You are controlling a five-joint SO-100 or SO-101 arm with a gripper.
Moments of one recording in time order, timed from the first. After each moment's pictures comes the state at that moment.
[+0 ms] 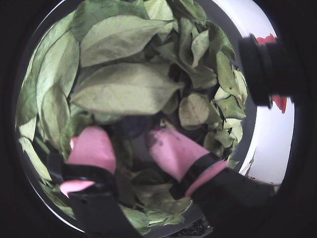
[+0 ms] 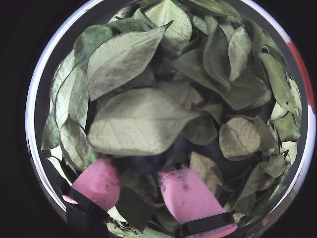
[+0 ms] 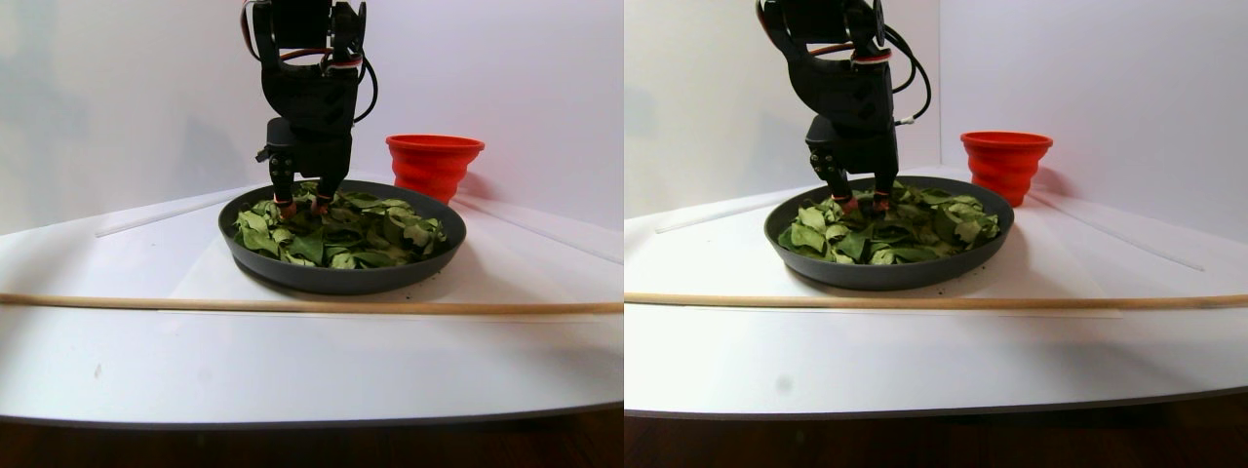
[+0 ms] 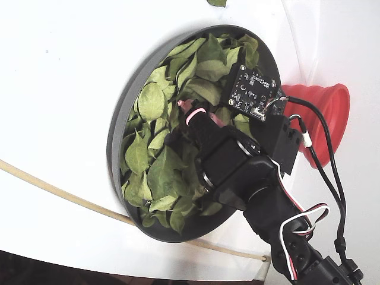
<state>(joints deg) 2.9 77.6 115.1 -15.6 -98.9</state>
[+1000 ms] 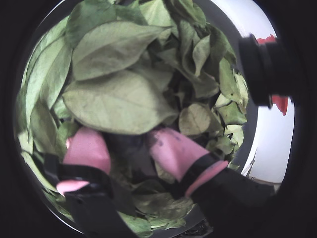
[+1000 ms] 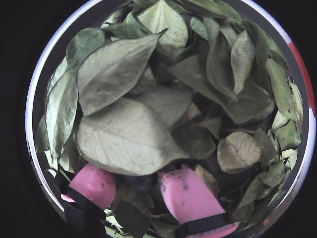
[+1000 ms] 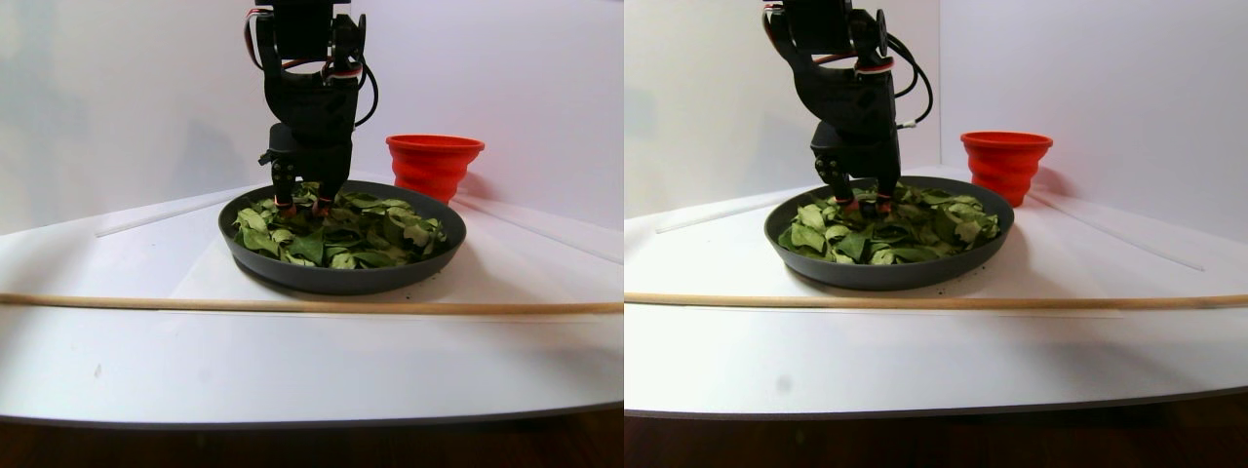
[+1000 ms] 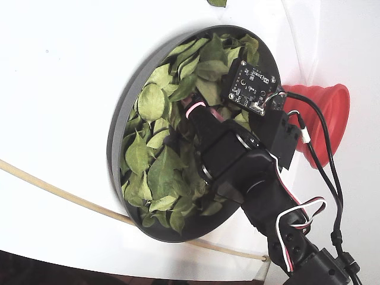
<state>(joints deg) 2.9 74.4 111.8 -16.5 -98.3</state>
